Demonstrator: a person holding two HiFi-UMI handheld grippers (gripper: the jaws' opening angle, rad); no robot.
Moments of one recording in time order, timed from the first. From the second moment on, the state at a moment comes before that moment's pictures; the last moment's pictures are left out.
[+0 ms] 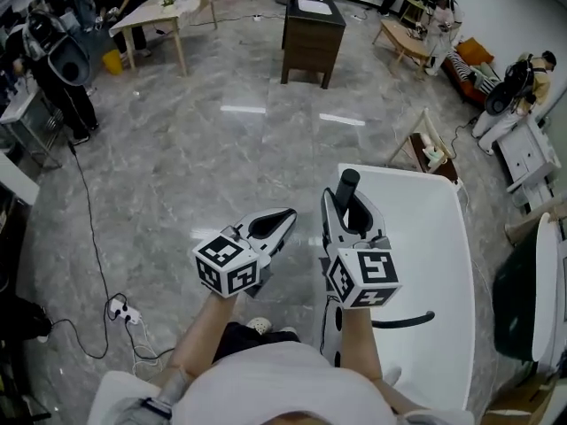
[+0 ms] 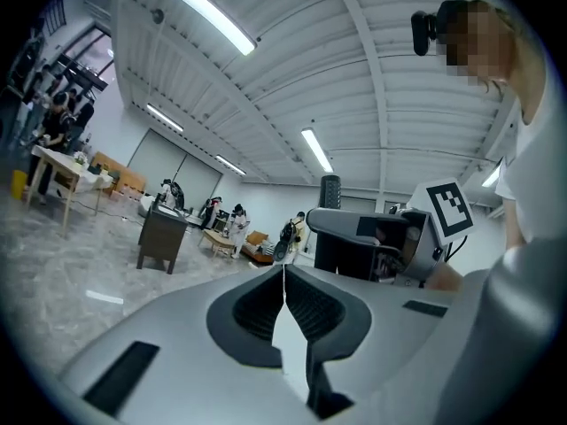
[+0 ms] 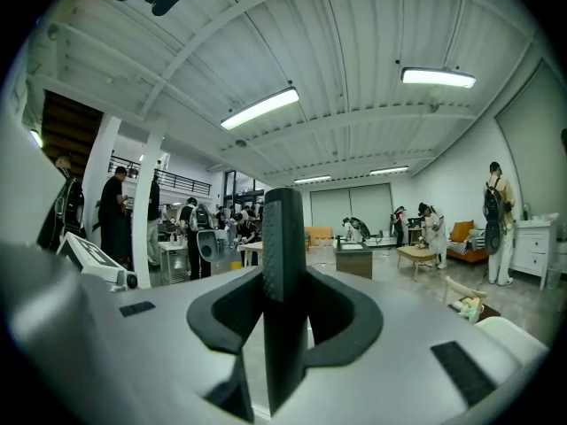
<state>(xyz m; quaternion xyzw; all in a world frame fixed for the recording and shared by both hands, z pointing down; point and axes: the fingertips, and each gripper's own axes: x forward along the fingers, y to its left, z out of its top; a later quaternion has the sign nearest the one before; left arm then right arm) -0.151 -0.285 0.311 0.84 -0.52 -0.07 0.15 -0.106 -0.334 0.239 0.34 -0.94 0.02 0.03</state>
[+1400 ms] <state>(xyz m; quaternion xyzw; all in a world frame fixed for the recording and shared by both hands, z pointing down) -0.266 -0.208 0.326 0.77 -0.61 -0.09 0.16 -0.249 -0.233 0.267 0.18 -0.98 0.02 0.06</state>
